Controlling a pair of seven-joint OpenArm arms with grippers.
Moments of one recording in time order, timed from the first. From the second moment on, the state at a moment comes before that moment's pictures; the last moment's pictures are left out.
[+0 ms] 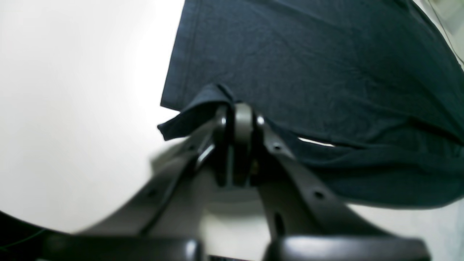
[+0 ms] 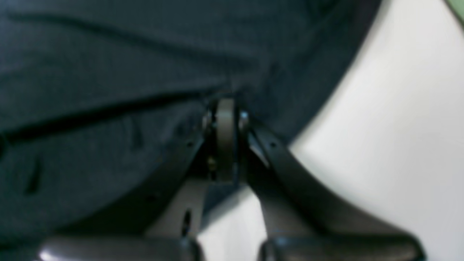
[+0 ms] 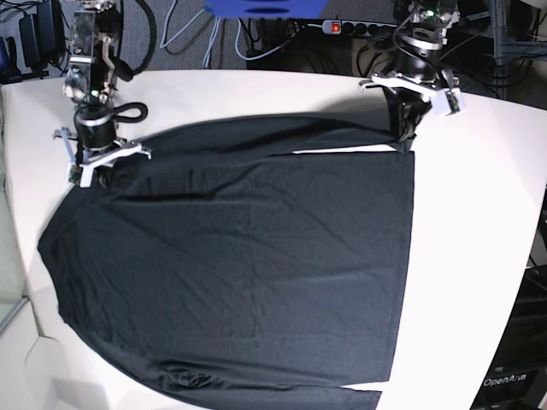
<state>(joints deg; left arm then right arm) 38.7 -7.9 -3.3 103.4 -28.6 -4.7 -2.7 -17.3 7.5 12.1 89.3 12.7 0.1 -13.9</state>
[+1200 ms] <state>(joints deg) 38.9 -7.9 -1.0 103.4 -28.5 -4.6 -2.7 -20.7 8.8 8.7 91.2 12.7 0.1 -13.7</state>
